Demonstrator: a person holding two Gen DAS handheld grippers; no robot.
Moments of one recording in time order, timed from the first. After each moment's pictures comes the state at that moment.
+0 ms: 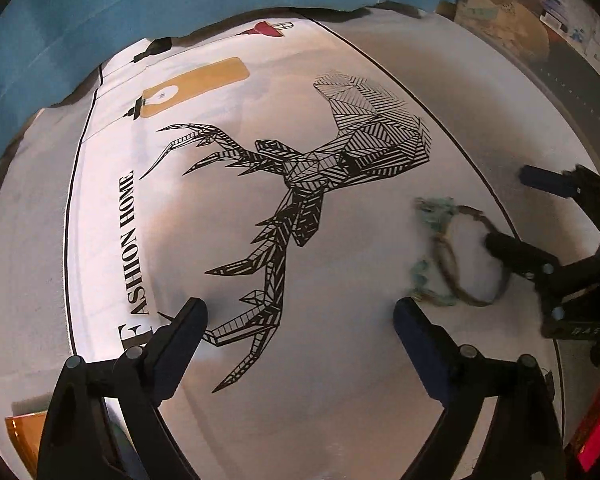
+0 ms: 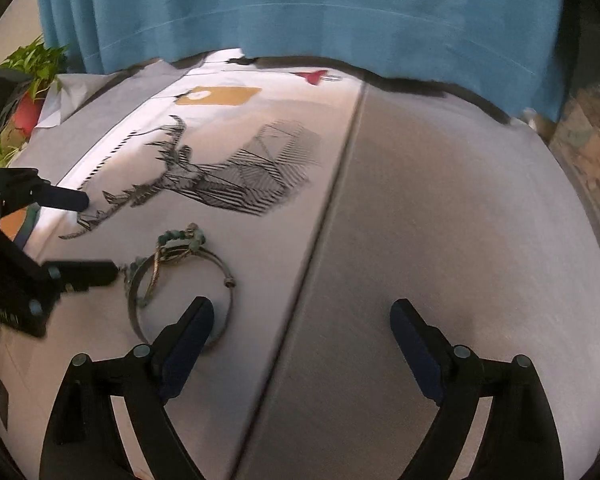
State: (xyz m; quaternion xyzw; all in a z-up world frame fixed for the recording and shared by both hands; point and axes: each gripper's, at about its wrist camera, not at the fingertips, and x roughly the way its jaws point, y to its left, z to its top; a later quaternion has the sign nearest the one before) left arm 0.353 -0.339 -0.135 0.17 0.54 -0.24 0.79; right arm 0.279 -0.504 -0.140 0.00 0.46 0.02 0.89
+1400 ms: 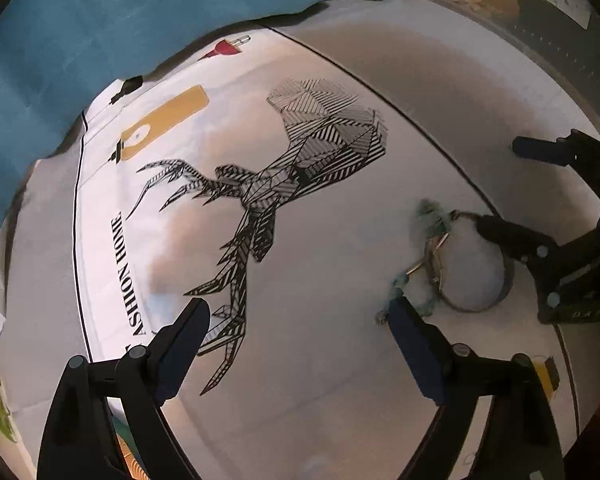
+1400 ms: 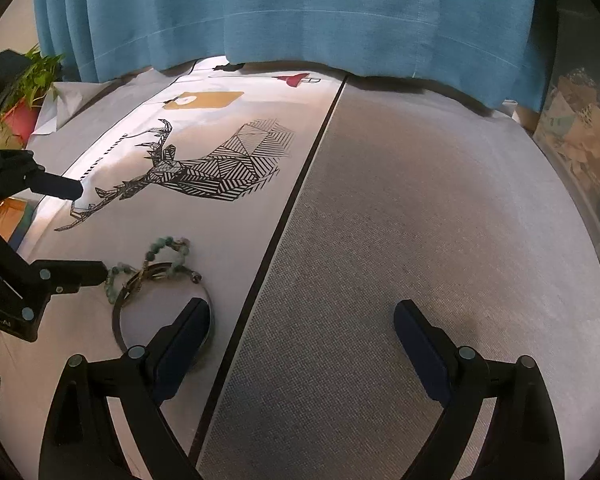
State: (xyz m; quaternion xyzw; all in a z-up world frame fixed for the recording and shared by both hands) left arm 0.329 -0.376 -0.126 0.26 0.51 -0.25 0.78; right arm 0.265 -0.519 -0.141 0.00 0.45 0.01 0.89
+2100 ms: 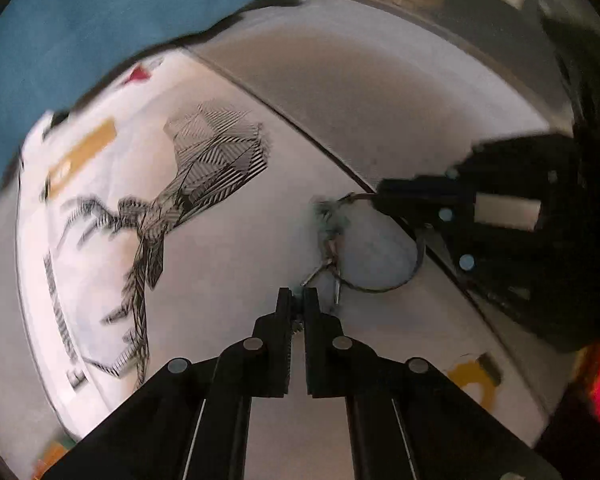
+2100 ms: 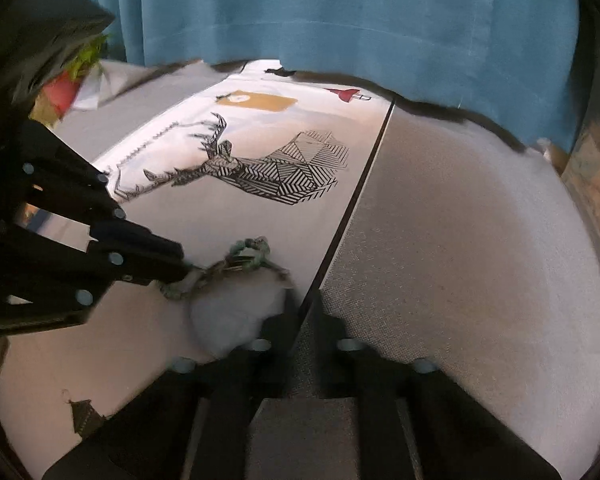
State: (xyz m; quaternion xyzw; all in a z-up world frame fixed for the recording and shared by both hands) left arm 0.310 -0.404 -0.121 0.23 0.52 -0.35 0.75; right arm 0.255 -0.496 -0.132 -0.05 0.43 0.07 0.90
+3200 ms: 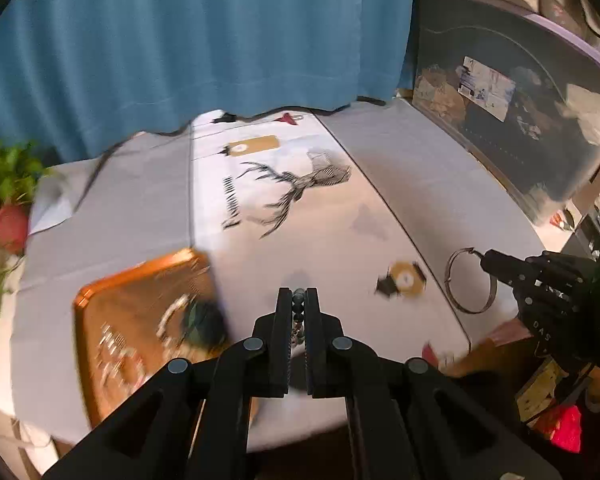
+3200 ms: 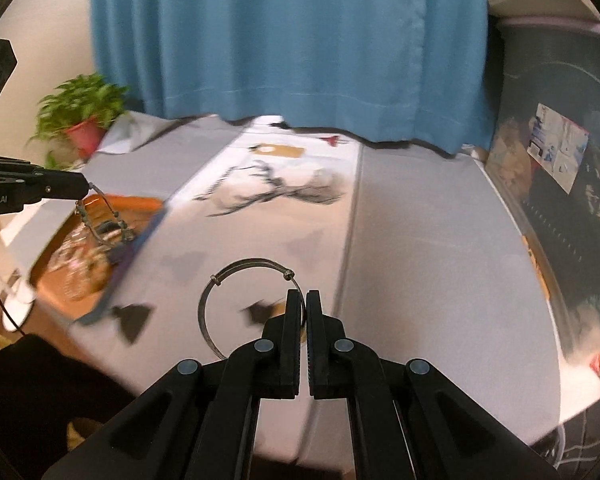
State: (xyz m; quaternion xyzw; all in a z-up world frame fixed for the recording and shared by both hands) left arm 0.123 -0.227 0.045 0.12 0.43 -0.22 0.86; right arm 0.054 -0.416 -0.010 0.00 0.38 0.01 0.93
